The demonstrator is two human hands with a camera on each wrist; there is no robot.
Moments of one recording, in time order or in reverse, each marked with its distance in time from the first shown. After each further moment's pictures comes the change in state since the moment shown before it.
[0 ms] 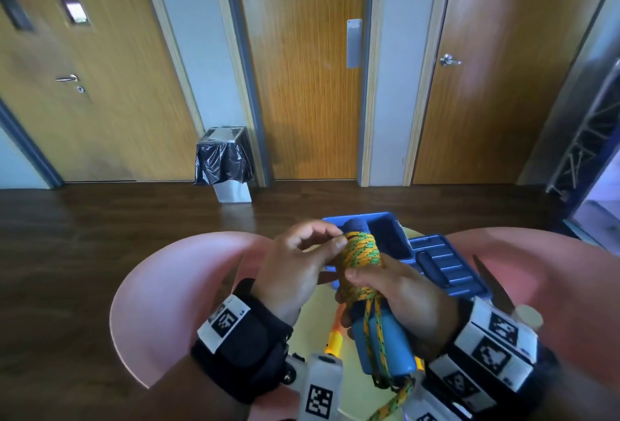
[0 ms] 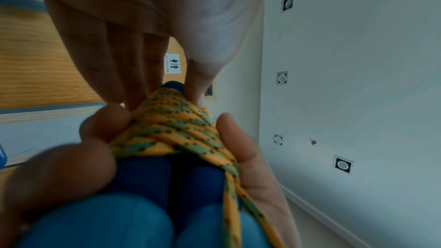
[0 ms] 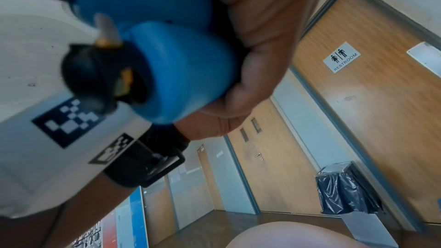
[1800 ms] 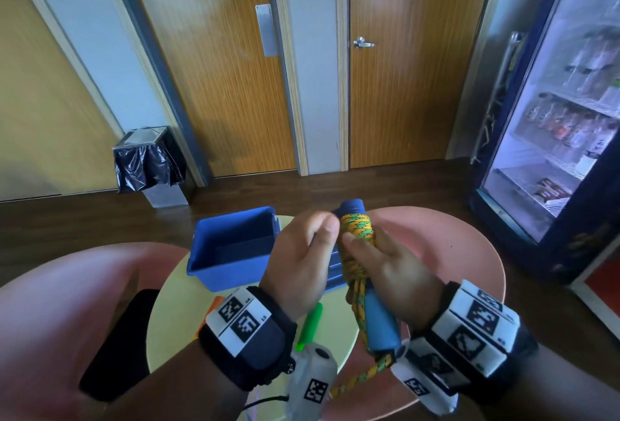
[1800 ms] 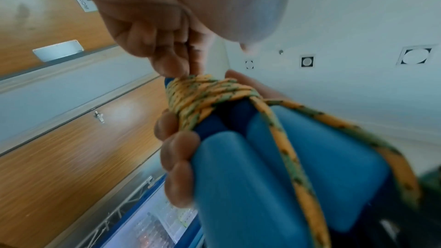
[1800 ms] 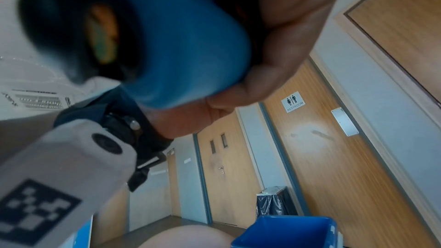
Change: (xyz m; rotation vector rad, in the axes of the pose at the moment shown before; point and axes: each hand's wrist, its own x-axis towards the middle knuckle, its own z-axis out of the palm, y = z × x) left_hand 0.008 -0.014 0.334 0.315 -0.106 0.366; right_hand -0.110 -0.029 -0.298 -0.403 0.388 -0.242
